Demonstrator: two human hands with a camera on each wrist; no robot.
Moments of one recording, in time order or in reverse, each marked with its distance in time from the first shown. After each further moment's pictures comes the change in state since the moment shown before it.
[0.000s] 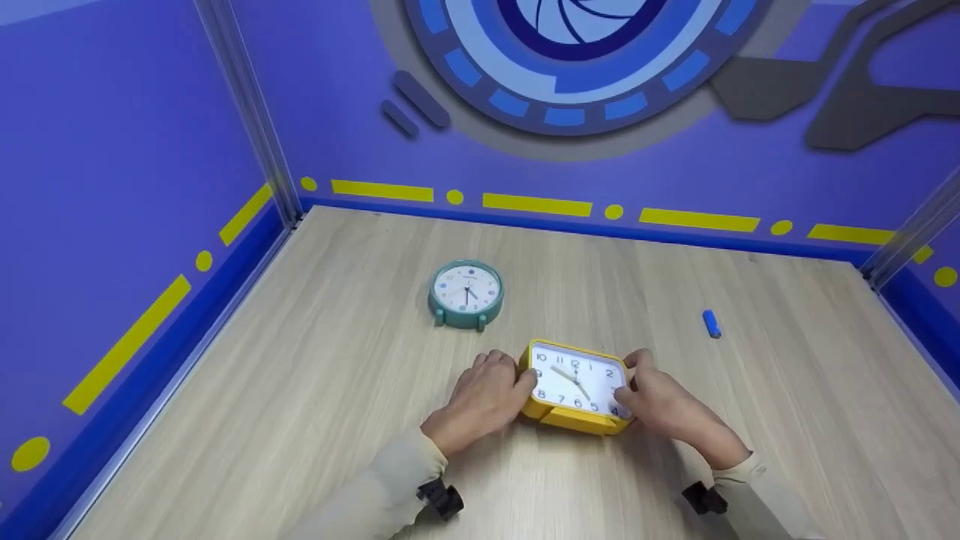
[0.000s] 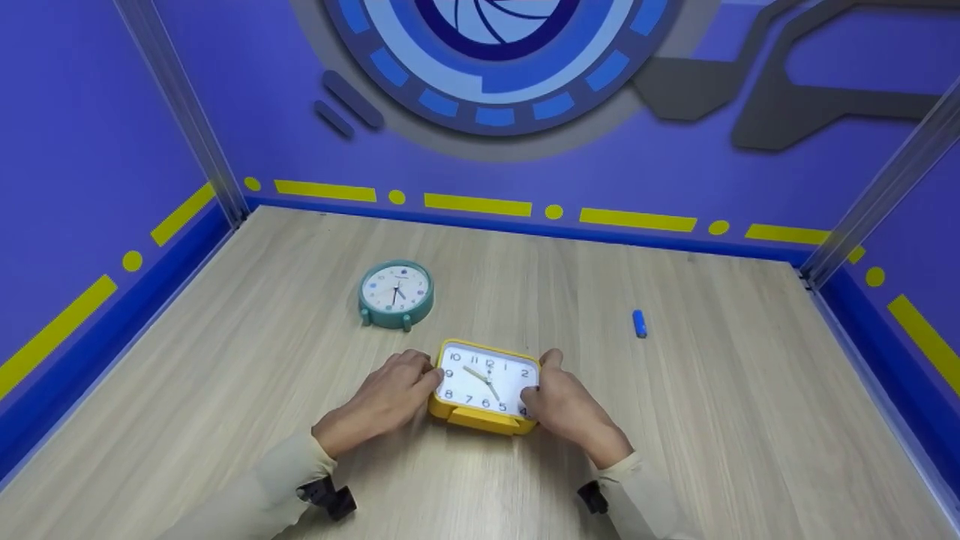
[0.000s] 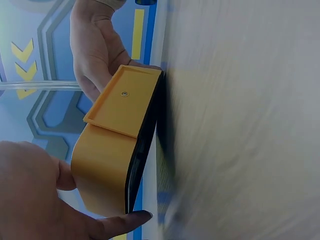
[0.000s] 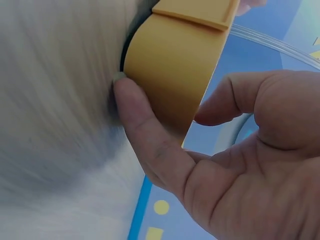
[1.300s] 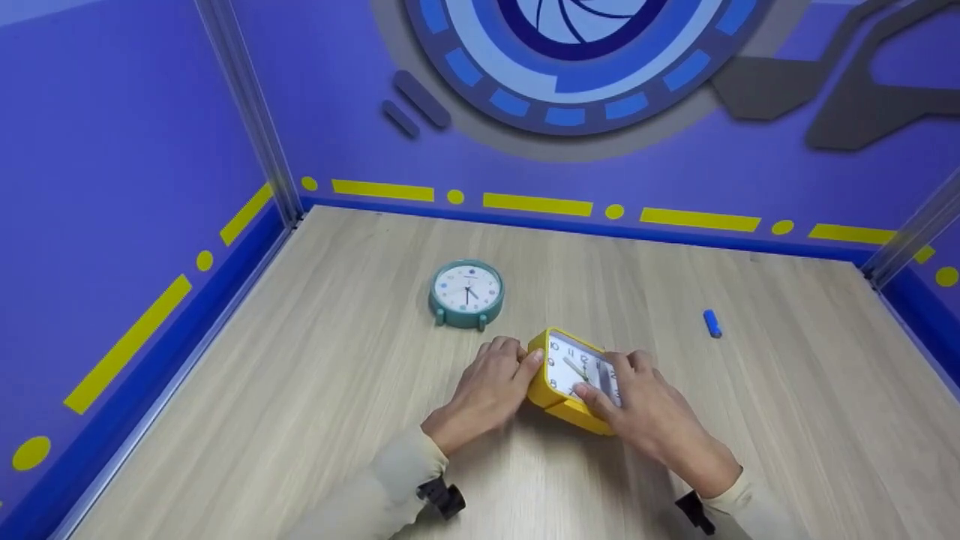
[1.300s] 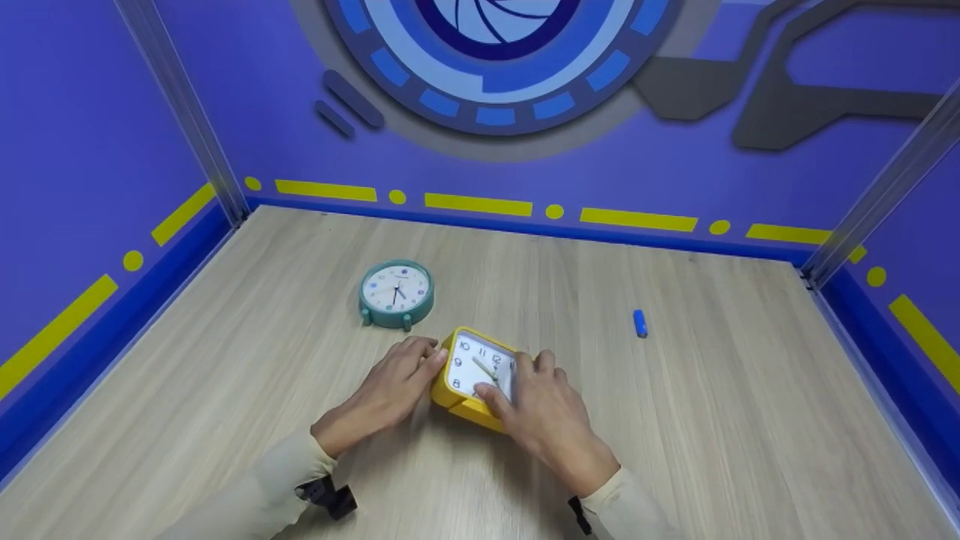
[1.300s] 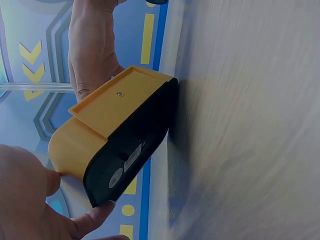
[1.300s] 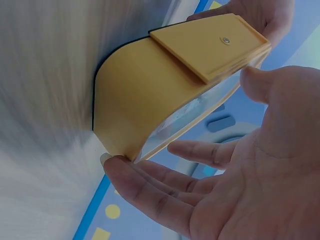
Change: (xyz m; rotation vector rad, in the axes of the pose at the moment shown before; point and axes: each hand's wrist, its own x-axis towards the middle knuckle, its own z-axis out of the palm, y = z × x) left_hand 0.005 0.004 -0.001 -0.119 0.074 0.071; right_hand -0.022 -0.025 0.020 -0.338 0.218 -0.153
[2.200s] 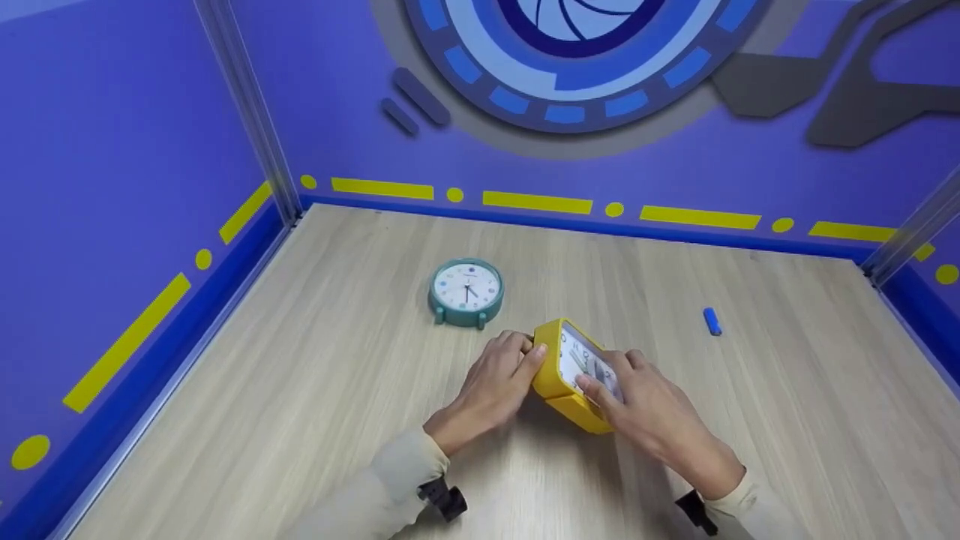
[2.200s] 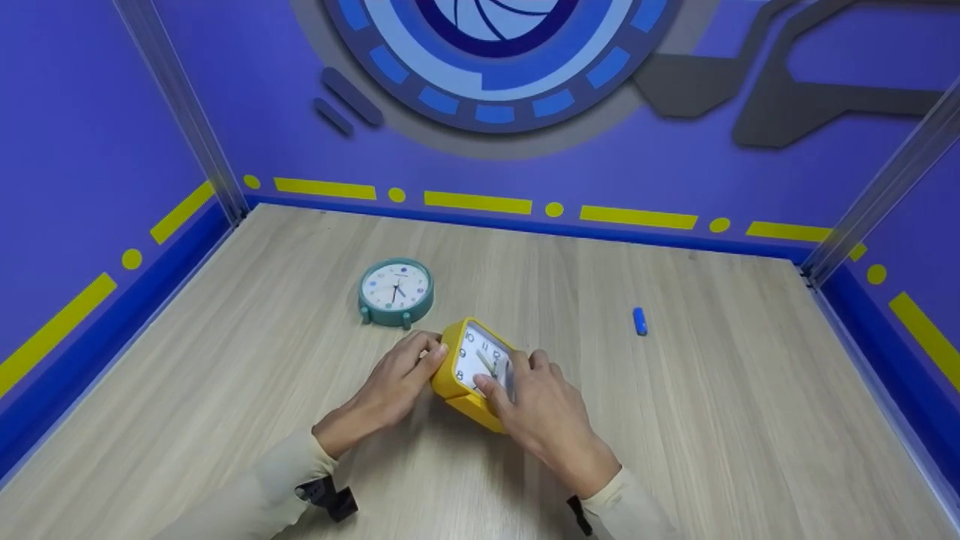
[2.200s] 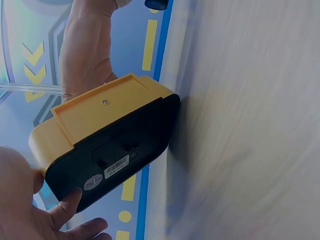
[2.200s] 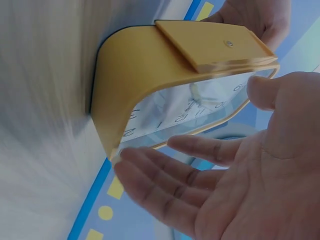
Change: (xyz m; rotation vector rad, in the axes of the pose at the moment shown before) left_hand 0.000 0.003 0.001 -0.165 0.046 0.086; right_hand -0.004 -0.005 -0.006 0.028 0.024 -0.033
